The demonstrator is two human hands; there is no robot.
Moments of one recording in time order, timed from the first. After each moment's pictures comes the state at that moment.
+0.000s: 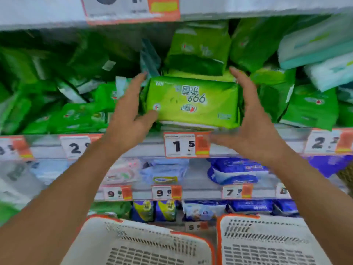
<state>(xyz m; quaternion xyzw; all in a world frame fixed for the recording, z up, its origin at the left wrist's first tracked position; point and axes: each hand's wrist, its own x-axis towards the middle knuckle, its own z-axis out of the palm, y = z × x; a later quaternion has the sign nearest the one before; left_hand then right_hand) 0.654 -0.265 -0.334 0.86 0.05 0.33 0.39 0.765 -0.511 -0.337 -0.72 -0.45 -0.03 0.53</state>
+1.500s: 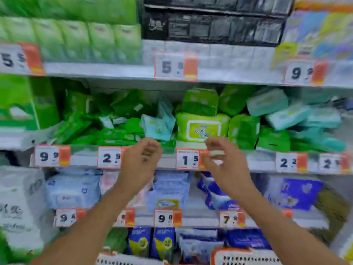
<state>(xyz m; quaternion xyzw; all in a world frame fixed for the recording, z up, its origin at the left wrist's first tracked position) 0.547 -0.312 -0.360 0.80 0.12 0.38 0.44 0.651 -0.506 -0.356 -0.75 -0.37 -0.17 0.53</state>
